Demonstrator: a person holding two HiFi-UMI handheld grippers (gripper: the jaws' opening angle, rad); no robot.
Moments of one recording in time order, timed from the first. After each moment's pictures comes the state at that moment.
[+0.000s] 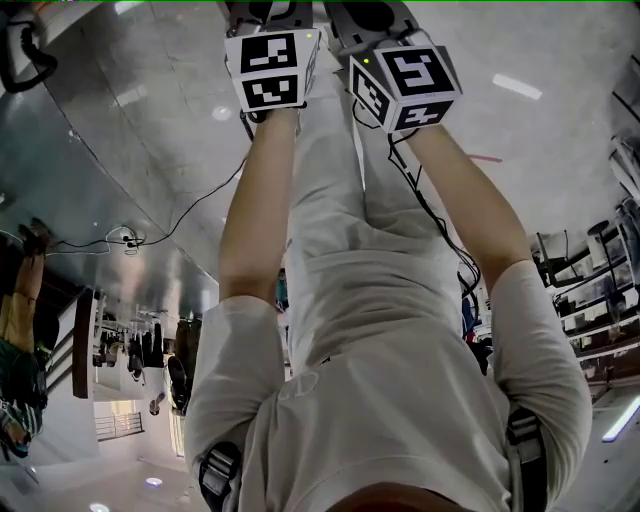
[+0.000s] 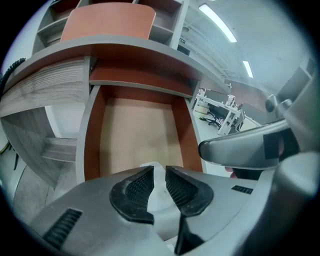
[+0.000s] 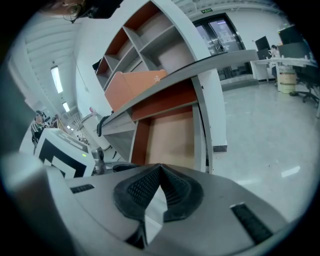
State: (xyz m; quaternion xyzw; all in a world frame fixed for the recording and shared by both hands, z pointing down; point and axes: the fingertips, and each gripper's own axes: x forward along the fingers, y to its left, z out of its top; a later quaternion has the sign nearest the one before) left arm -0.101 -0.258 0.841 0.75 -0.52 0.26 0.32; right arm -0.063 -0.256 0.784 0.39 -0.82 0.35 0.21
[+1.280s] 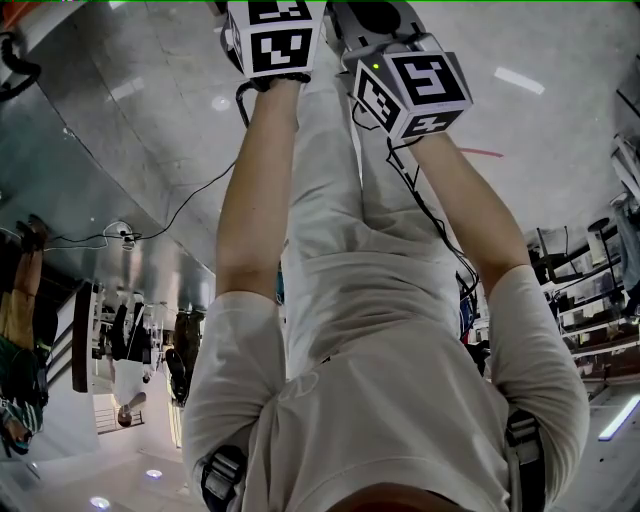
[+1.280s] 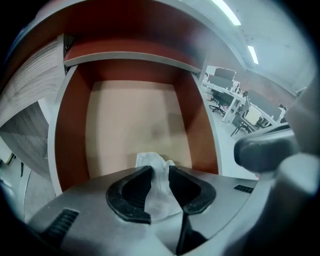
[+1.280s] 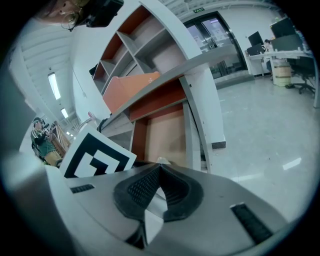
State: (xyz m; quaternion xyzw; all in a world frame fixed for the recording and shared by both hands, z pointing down) left arm -0.092 -0.273 0.874 0.71 -0.51 0.33 0.35; right arm -0.049 -0.247 0.789 0.40 -0.82 0.38 0.19
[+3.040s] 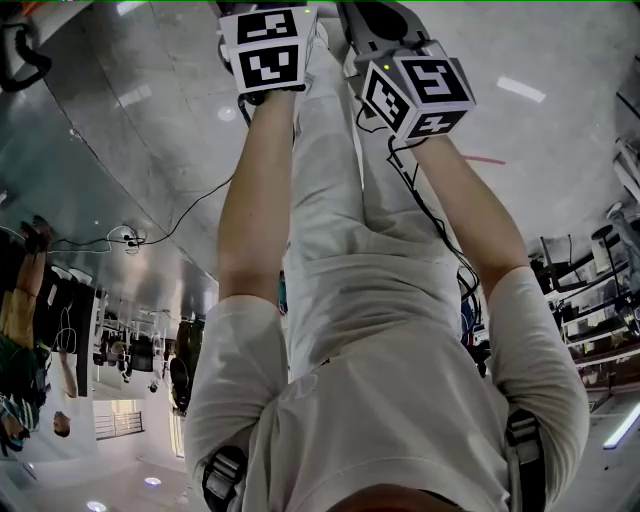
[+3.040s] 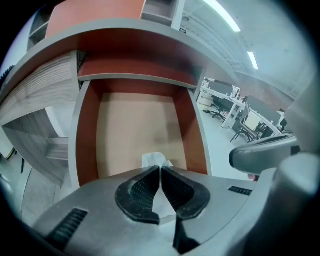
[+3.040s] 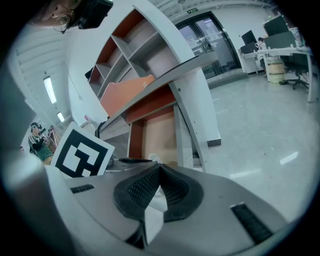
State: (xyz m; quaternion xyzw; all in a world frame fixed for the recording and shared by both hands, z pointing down) left arm -0.092 -0.267 0.844 0.72 -0.52 0.31 0.33; right arm -0.023 -0.238 0.780 0.41 -0.80 0.39 0.18
